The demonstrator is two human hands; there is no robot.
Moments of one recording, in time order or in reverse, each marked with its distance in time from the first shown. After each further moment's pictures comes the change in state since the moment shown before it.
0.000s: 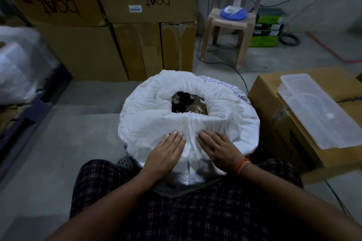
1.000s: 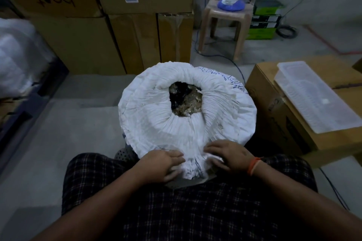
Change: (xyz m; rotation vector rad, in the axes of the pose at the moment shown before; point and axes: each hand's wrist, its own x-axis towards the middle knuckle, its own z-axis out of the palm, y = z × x) left_hand -0.046 0.010 -0.026 -0.506 -0.147 0.095; right_hand -0.037 -0.014 -0.050 0.613 -0.243 0.117
